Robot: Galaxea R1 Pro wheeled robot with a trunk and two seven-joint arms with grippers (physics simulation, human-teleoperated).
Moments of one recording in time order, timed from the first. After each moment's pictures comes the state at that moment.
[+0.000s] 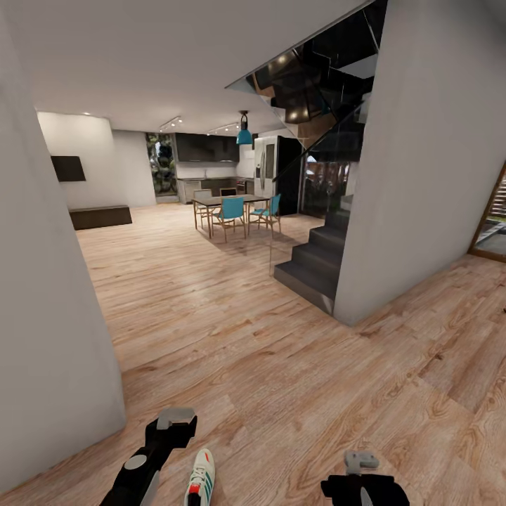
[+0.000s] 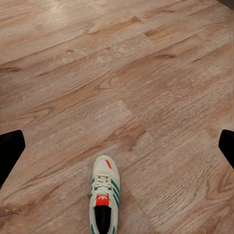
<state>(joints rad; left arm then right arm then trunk) -0.25 -0.05 0.00 -0.93 0.00 0.15 0.00 -0.19 -0.01 0.01 -0.95 -0.08 0.65 0.02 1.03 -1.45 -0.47</state>
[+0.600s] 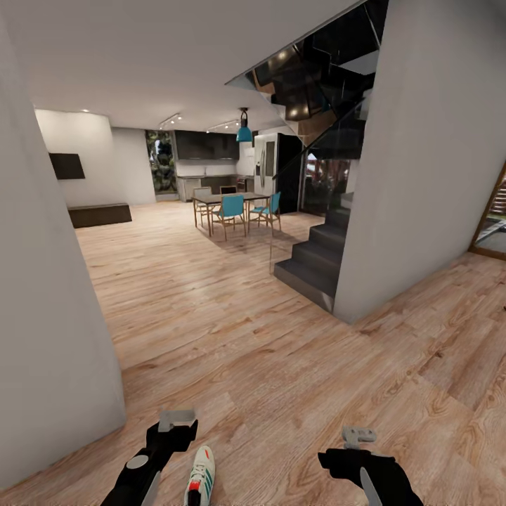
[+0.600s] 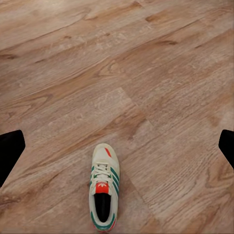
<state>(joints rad) -0.26 -0.05 0.00 -0.88 0.00 0.16 0.00 -0.19 -0.01 0.02 -1.10 -0.08 0.67 0.02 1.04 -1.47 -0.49</state>
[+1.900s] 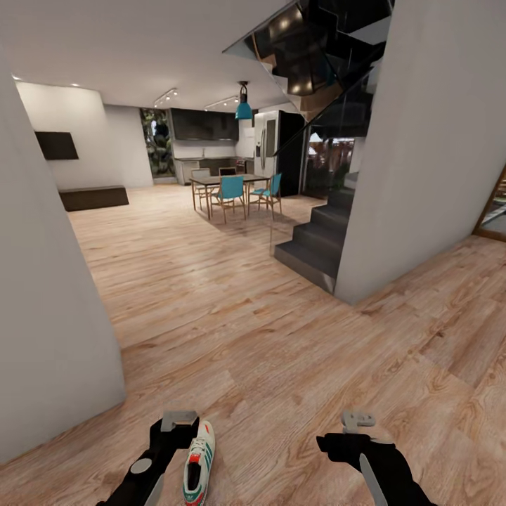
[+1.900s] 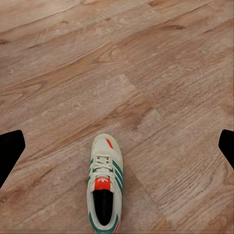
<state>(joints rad) -0.36 -0.04 0.00 -0.64 -0.01 -0.07 0.00 -0.19 0.00 0.02 -1.22 -0.08 0.72 0.01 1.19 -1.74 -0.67</state>
